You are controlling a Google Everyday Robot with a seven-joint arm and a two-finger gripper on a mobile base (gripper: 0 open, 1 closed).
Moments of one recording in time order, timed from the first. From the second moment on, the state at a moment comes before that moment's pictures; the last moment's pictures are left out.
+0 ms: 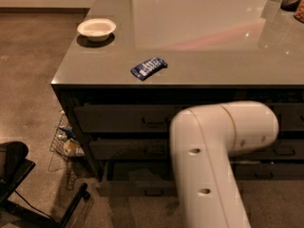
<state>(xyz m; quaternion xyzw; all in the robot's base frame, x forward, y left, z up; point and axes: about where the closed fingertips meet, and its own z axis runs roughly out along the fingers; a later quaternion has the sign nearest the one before) 0.600 -0.192 0.277 -0.67 0.72 -0.05 0.14</state>
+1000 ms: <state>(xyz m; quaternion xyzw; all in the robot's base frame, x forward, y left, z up) 0.573 -0.103 0.378 -0.63 0.77 -0.03 0.11</state>
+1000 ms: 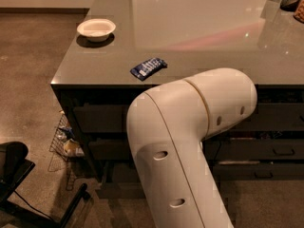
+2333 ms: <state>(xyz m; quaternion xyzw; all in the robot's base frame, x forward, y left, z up) 0.526 -0.154 0.215 -0.62 0.78 0.06 -0.04</state>
